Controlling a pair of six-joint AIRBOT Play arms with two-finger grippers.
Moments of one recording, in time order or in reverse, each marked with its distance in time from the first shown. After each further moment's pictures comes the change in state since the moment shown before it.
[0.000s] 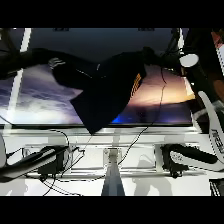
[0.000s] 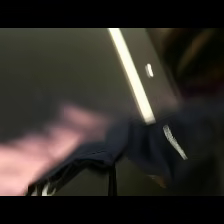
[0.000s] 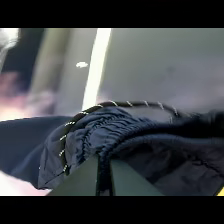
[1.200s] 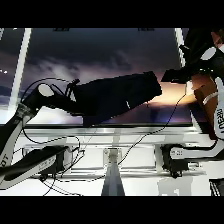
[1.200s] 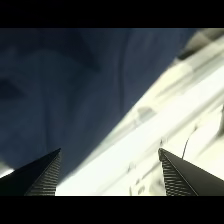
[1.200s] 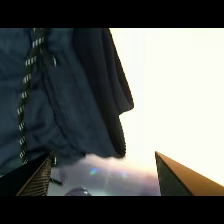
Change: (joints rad) left arm -0.447 0.118 -0.438 0.259 -0.234 -0.449; right arm -0.331 -0.171 0.179 -0.598 0.706 -0.008
